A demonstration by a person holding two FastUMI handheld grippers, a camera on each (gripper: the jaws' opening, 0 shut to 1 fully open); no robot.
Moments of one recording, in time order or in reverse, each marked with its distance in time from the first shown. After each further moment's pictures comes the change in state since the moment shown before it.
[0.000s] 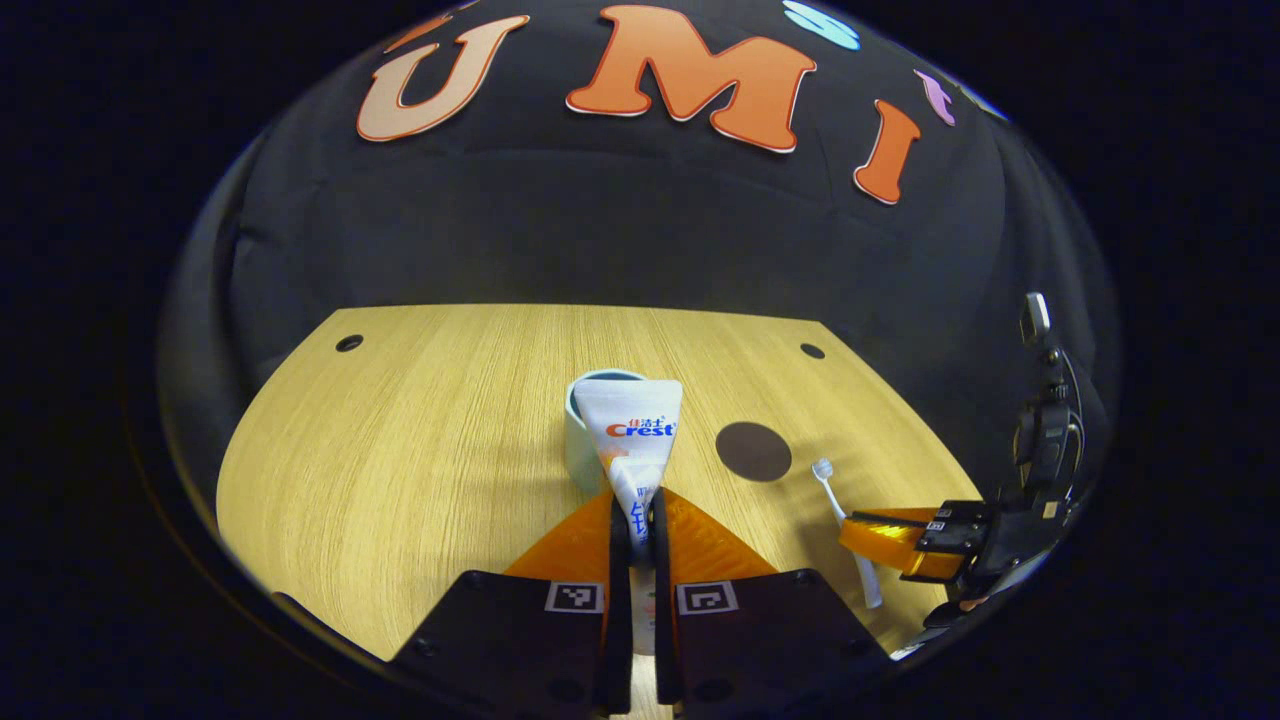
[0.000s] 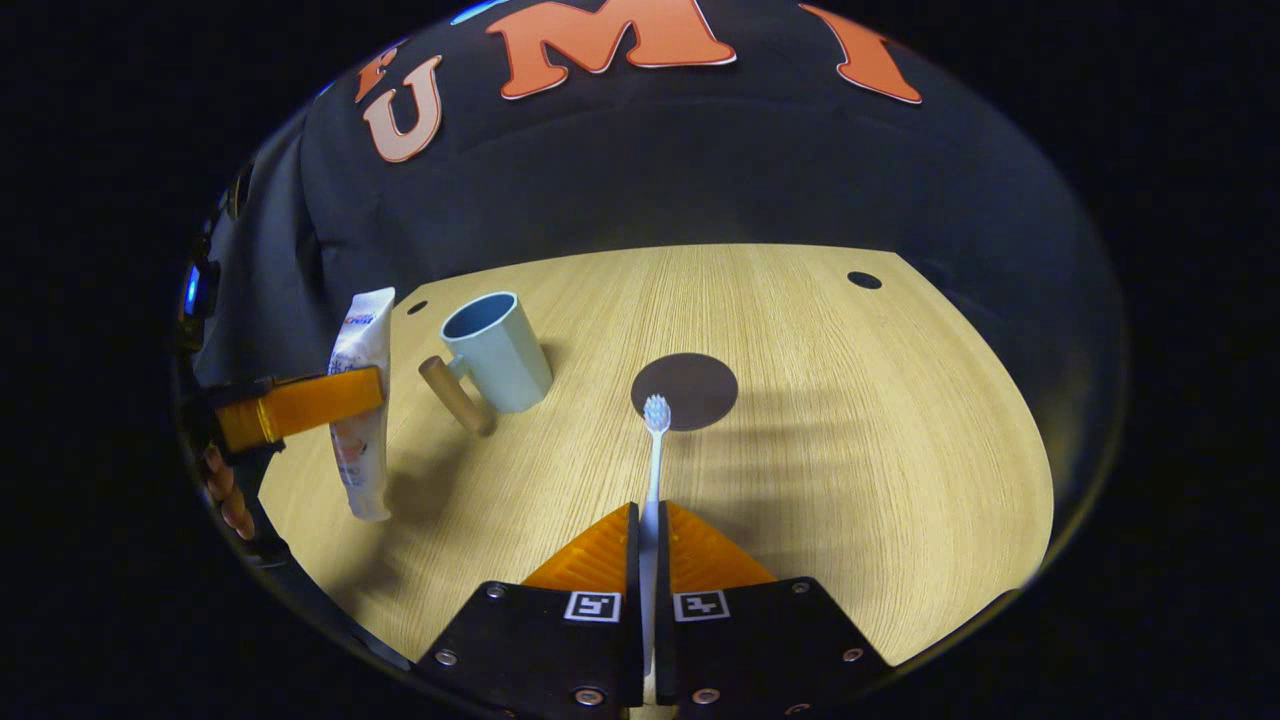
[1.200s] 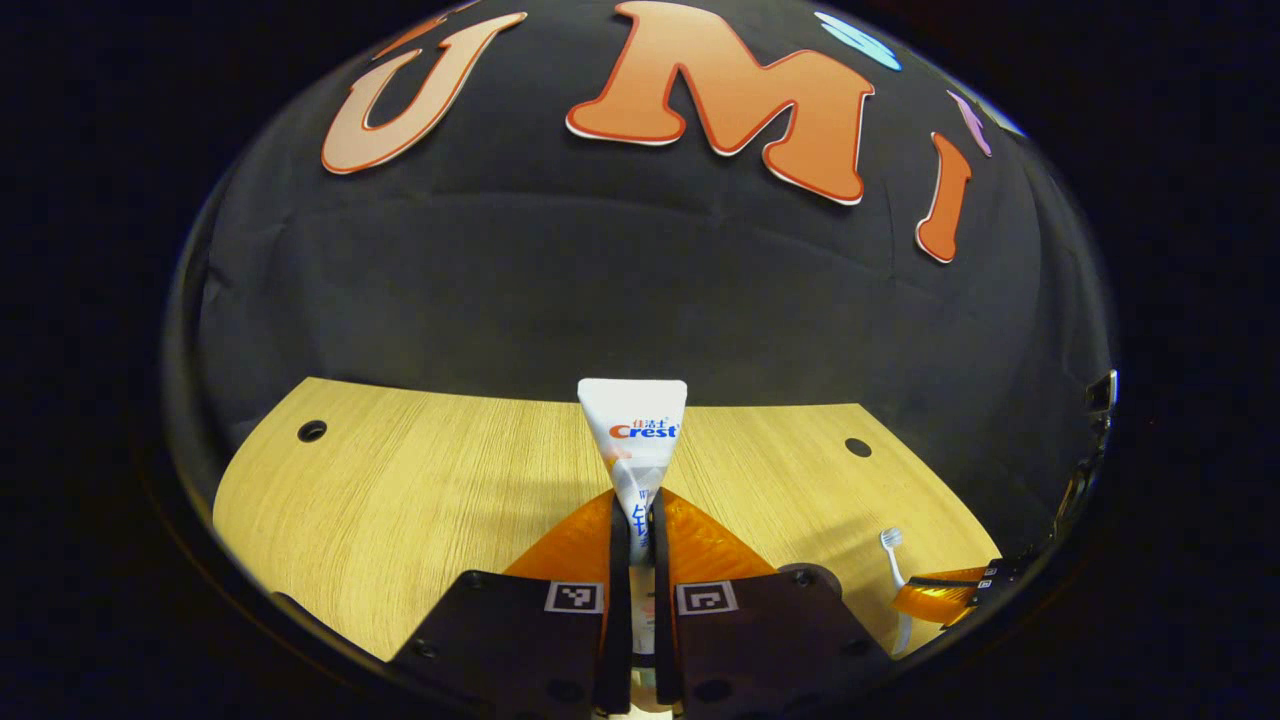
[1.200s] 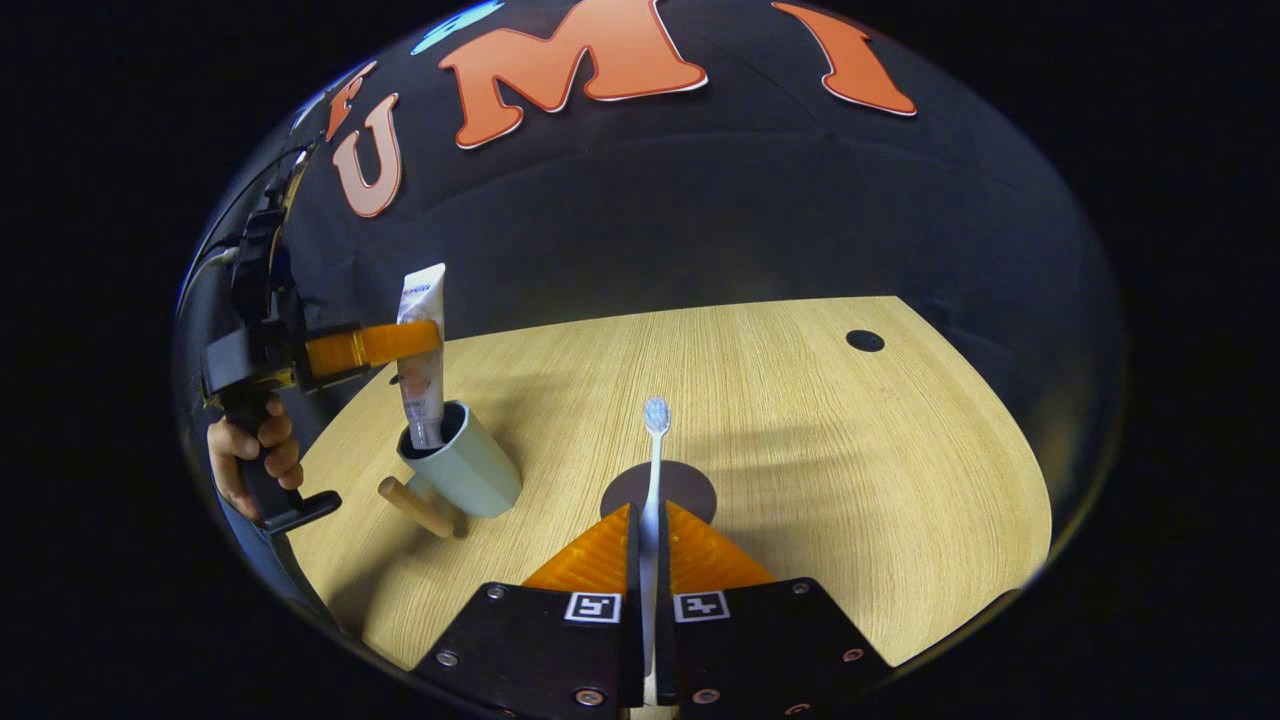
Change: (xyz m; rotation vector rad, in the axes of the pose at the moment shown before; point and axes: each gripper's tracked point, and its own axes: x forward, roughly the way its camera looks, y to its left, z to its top) left arm 0.127 0.034 0.107 -0.014 -0.122 0.030; right arm 0.047 -0.029 0.081 0.046 -0.124 0.000
